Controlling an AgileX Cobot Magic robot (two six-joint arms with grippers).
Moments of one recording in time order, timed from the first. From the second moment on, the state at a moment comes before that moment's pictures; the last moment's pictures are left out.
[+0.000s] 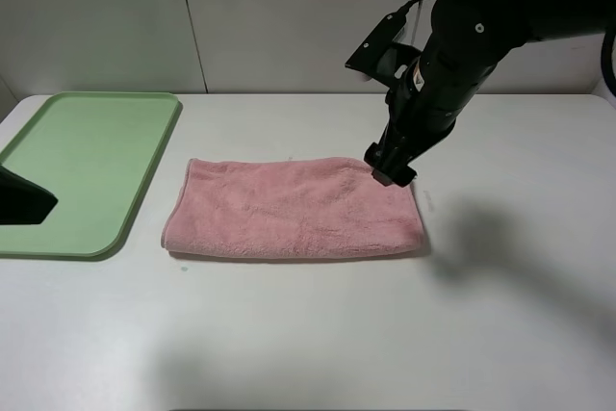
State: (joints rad) left arm -0.41 0.85 -0.83 -0.05 1.00 0.27; right arm 0.59 1.74 -1.12 -0.32 0.66 -0.18
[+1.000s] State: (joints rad) left arm -0.41 0.63 -0.83 0.08 1.19 0.01; right arm 0.59 1.74 -1.12 -0.30 0.66 -0.18
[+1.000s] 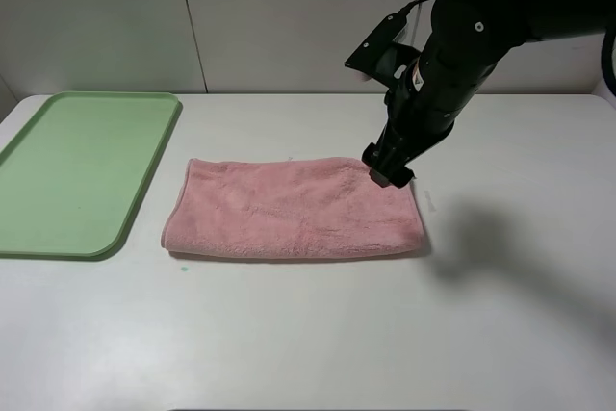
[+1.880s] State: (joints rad) left arm -0.41 0.02 -0.78 0.05 1.19 -0.03; right arm 0.59 1.74 -1.12 -0.19 0.67 -0.18
